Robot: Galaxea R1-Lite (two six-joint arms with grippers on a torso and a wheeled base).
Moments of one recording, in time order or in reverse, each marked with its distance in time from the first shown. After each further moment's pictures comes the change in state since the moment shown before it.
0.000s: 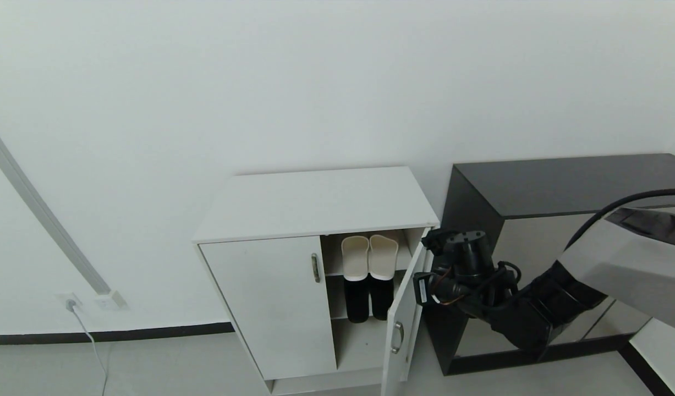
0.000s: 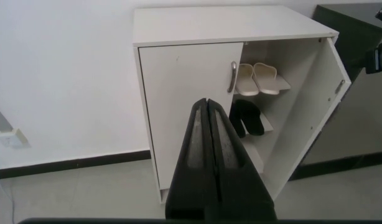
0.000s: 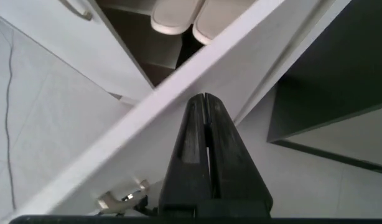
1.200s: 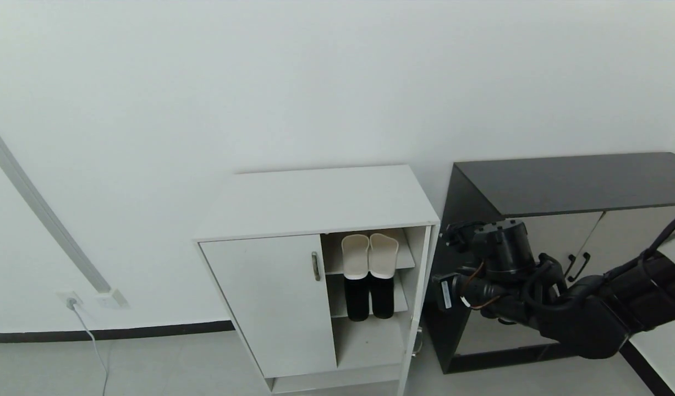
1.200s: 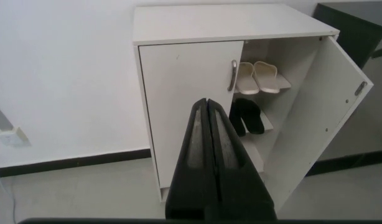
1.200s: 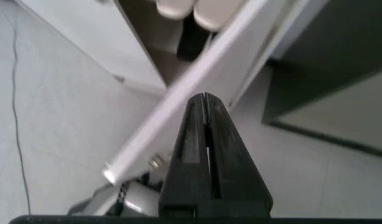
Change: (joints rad) left arm 0.000 0.000 0.000 0.000 -0.001 0.000; right arm 0.023 -0.254 0.136 0.185 -0.009 -0.007
